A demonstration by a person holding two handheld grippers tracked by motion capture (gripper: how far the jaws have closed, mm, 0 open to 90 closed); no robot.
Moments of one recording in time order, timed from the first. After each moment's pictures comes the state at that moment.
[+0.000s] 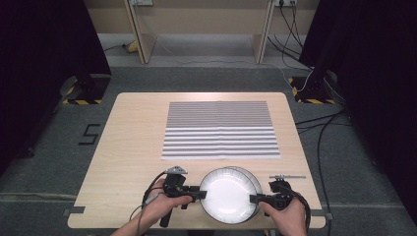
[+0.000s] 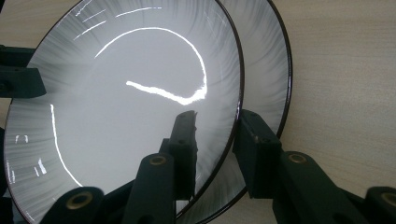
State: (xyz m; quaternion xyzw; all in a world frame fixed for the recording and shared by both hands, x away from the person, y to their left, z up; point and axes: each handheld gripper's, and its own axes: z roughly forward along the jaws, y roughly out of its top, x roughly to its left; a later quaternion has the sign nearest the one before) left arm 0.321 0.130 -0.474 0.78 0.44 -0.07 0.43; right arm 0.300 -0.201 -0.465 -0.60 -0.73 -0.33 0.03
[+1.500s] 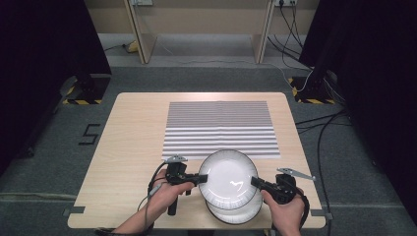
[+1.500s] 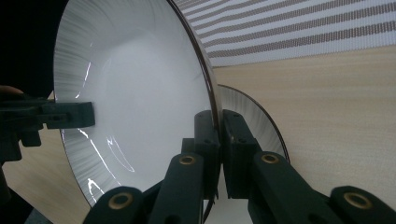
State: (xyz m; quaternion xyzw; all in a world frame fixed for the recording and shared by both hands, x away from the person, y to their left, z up) left arm 0.347 0.125 -0.461 0.75 0.46 -0.03 0.48; right arm 0.306 -0.202 -0.453 -0.59 -0.66 -0.46 -0.04
